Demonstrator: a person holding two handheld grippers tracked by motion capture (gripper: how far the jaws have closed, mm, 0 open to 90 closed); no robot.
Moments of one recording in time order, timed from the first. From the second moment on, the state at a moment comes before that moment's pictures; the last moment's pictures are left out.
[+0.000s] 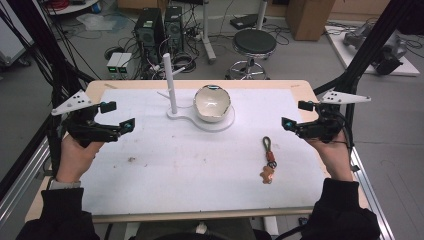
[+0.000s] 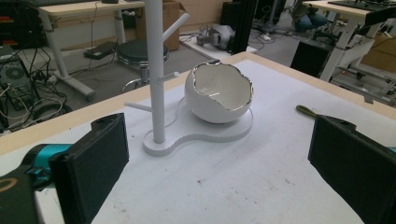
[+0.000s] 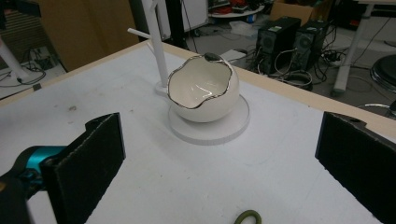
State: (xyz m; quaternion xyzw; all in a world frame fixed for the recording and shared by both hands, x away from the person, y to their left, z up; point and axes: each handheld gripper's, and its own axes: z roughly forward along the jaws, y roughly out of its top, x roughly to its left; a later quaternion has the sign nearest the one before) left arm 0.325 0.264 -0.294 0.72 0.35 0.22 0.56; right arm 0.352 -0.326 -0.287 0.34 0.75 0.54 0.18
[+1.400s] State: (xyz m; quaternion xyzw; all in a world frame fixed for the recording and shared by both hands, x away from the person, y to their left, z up) left arm 0.325 0.268 -0.301 0.72 0.37 0.21 0.56; right arm 0.407 -0.311 -0.380 0.44 0.81 0.34 0.18
